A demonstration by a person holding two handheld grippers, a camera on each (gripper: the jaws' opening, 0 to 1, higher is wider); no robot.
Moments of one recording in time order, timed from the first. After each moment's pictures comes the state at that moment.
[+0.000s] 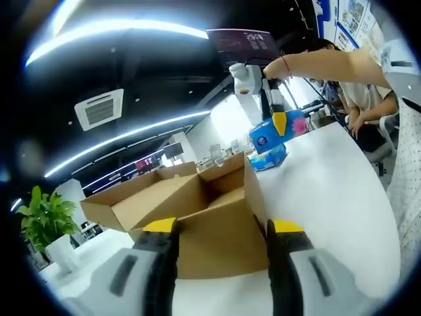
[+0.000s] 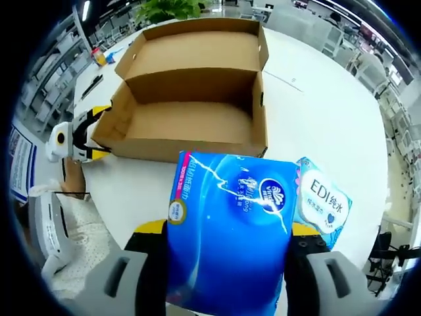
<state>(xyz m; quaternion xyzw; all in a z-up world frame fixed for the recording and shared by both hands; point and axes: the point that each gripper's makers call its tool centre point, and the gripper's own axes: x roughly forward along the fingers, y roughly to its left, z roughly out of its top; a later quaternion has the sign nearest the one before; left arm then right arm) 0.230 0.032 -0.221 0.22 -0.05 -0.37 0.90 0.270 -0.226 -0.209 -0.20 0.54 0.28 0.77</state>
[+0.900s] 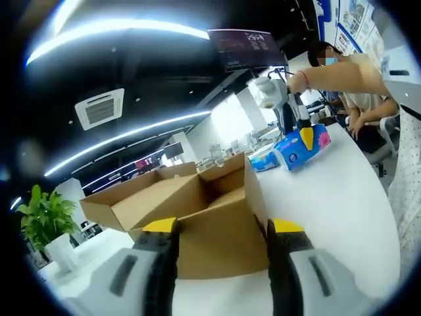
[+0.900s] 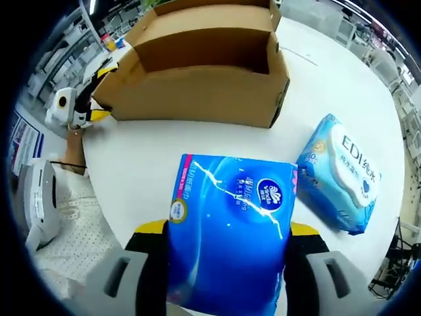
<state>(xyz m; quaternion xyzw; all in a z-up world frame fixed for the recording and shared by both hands) 0.232 0.031 -0.221 0.21 -0.05 -0.37 0.90 0.238 -0.246 -0.266 -0.20 0.56 0.31 0.74</state>
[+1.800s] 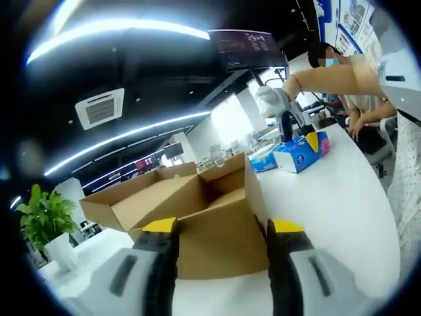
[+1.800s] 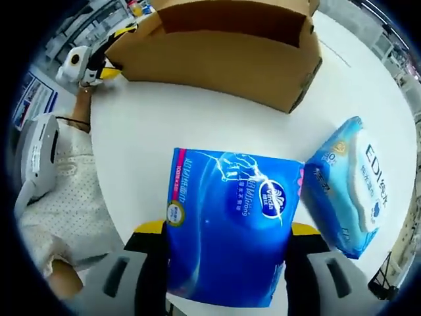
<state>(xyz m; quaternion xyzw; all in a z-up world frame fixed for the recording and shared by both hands) 0.230 0.032 -0.220 0.21 -0.05 -0.37 0.90 0.232 -0.262 -0.282 -0.29 0.57 0.39 0.66</state>
